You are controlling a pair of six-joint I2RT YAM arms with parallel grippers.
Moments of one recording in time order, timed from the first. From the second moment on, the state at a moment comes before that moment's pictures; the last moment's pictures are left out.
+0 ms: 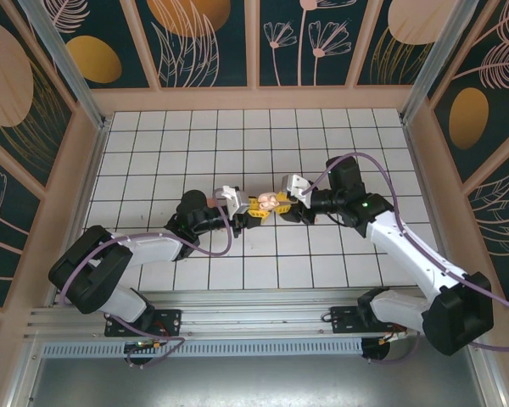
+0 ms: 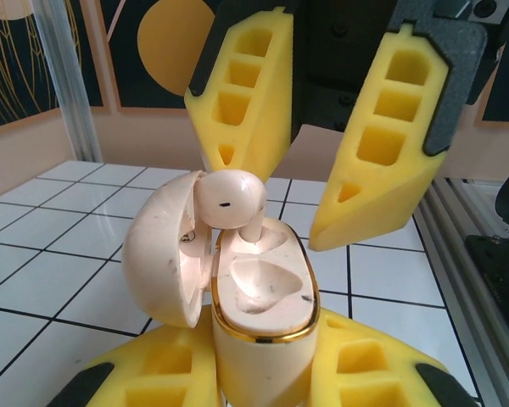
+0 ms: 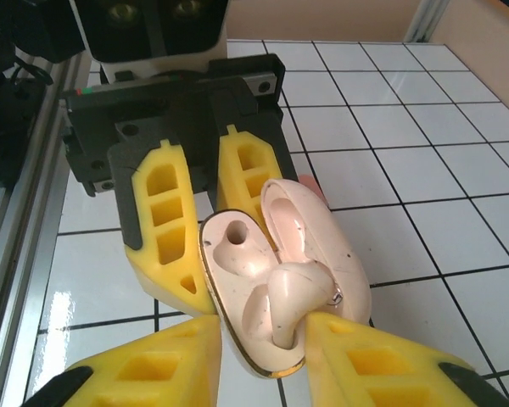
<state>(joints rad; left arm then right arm) -0.68 1.50 0.55 0.92 0.69 0.02 0.49 1.15 0.89 -0.36 -0.77 -0.65</state>
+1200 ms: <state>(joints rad) -0.68 1.49 0.55 0.85 0.68 0.06 0.49 1.14 0.94 -0.43 -0.71 -0.70</state>
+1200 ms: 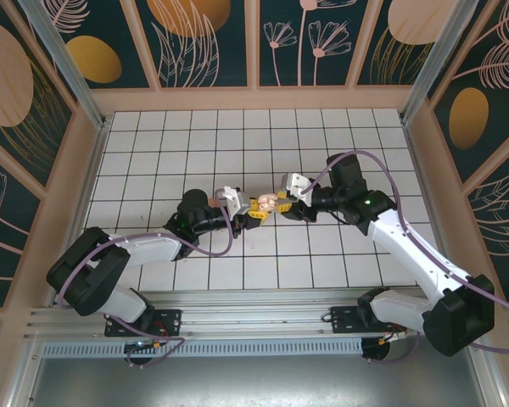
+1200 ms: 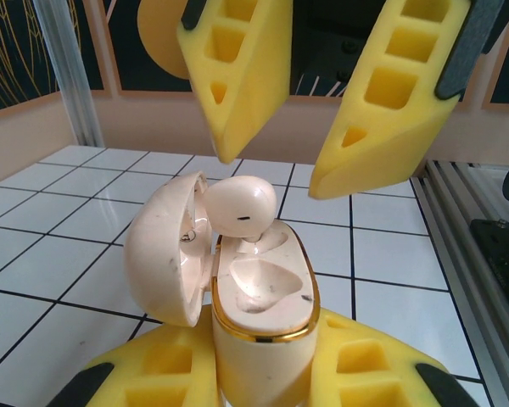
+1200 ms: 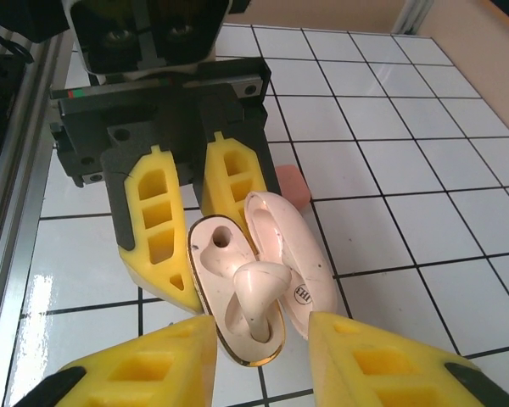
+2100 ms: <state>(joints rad) -0.68 1.49 0.56 0.84 0.70 0.07 0.53 1.20 0.98 -0.43 -0.73 -0.74</state>
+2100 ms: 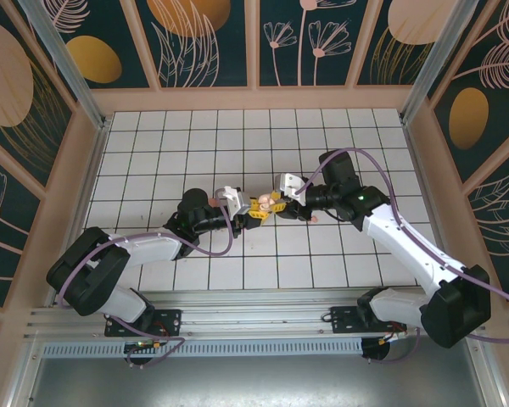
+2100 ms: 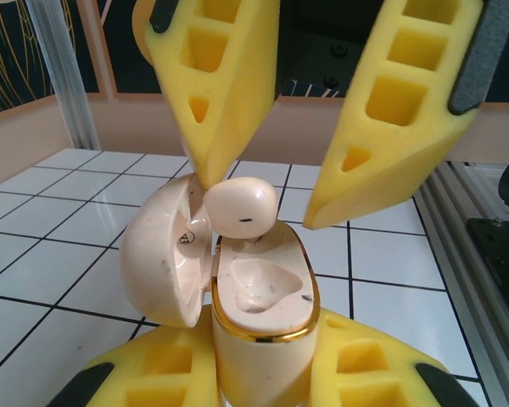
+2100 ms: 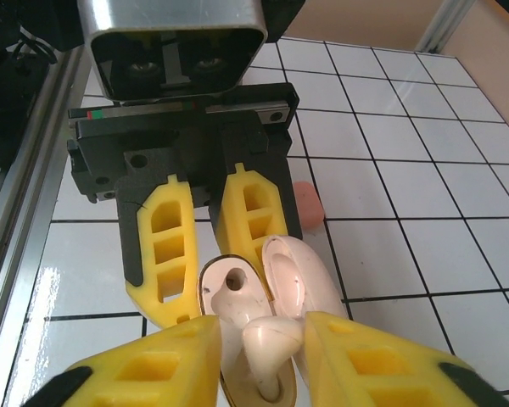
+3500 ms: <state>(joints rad) -0.68 1.48 0.56 0.82 0.70 0.08 0.50 1.13 0.98 -0.50 -0.80 -0.80</state>
